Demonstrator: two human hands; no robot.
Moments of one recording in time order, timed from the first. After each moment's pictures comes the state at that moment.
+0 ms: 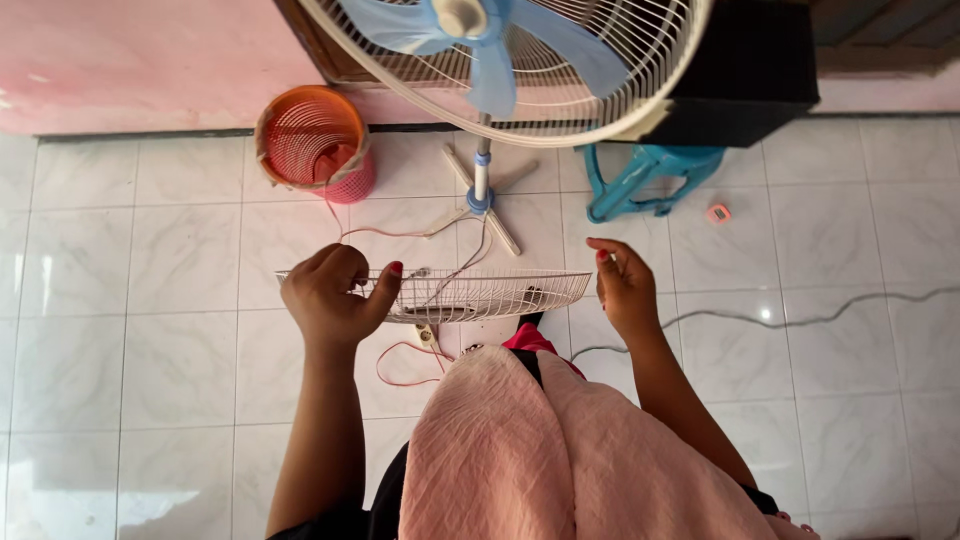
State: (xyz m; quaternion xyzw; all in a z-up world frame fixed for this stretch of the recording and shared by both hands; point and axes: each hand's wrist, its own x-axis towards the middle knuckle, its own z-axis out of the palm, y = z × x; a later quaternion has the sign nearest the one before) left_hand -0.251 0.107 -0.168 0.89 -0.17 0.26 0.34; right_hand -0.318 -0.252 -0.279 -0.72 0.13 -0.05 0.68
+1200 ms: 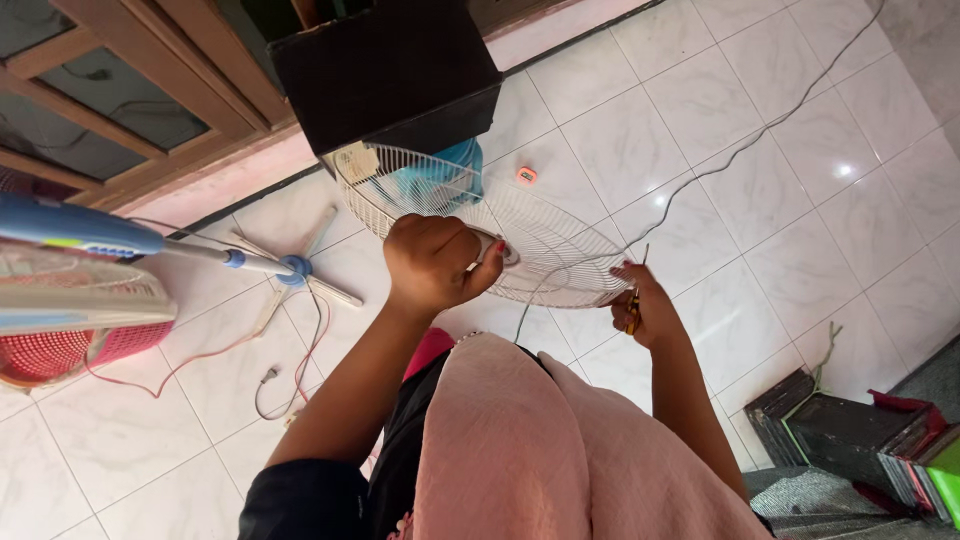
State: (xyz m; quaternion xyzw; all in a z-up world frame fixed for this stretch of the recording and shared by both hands) left_hand -0.220 -0.448 -0.186 0.65 -0.55 0.26 0.45; right_hand -0.474 -0.680 -0.320 -0.37 0.54 -0.07 0.75
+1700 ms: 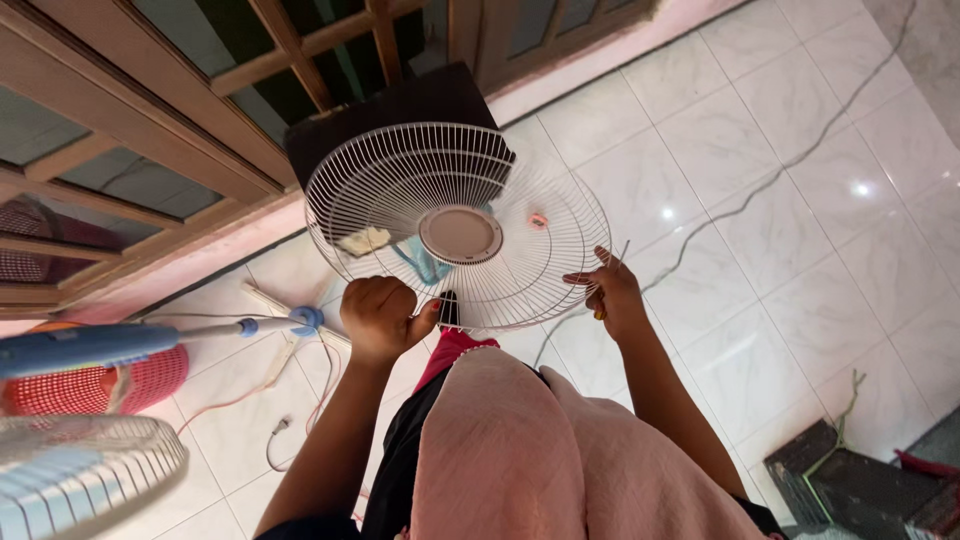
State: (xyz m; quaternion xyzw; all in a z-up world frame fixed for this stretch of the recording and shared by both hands) left_hand -0.098 -0.464 -0.256 0.75 -0.49 0.23 0.37; right_hand -0.306 -0.756 -0.344 -0.50 0.42 -0.11 0.75
